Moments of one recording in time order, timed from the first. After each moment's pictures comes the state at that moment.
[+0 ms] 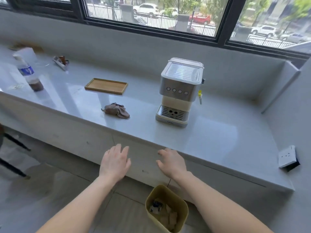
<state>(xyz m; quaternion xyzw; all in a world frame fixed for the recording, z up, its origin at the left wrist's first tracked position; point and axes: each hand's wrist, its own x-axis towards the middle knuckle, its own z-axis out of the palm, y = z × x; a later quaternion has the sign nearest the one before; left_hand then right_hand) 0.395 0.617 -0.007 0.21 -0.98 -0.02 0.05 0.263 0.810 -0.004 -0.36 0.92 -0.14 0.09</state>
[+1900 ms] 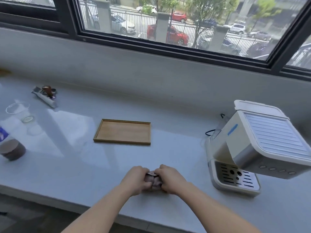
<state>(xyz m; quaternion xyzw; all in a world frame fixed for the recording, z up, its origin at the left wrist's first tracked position) 0.155 0.256 -0.023 0.09 -0.94 -0.29 -0.16 0.078 0.418 -0.020 -0.38 0.90 -0.06 0.22</state>
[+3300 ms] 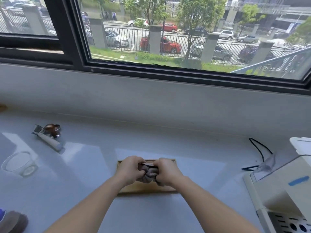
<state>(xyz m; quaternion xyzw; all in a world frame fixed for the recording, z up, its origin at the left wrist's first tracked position) 0.003 0.035 0.027 0.08 -0.95 -0.31 -0.03 -0.063 0.204 0.023 -0.30 0.93 -0.14 0.17</state>
